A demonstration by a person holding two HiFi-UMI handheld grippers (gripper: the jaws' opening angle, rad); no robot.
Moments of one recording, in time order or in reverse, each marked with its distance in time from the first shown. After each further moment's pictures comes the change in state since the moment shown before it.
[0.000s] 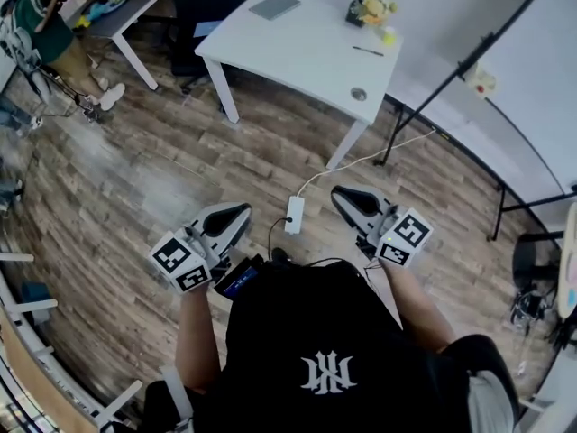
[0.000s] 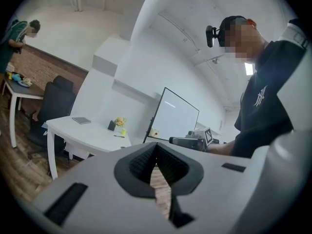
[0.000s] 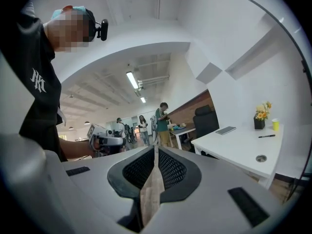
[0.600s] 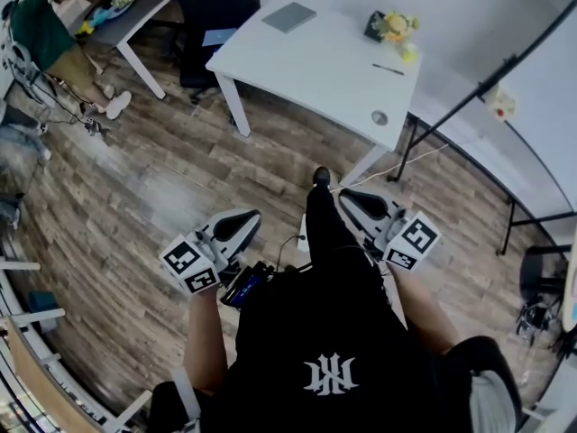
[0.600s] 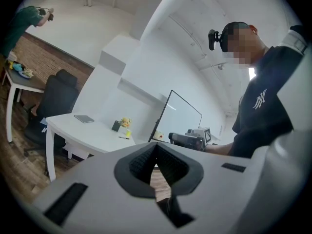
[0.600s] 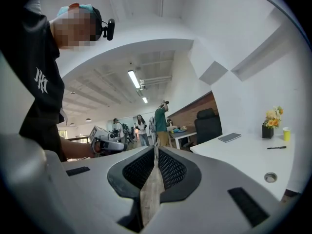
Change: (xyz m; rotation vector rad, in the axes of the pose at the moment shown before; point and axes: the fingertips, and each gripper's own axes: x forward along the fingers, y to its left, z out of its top) left arm 0.021 0.096 0.013 -0.059 -0.017 -0.017; right arm 0.080 -0.060 0.021 -0.049 -0.005 0.016
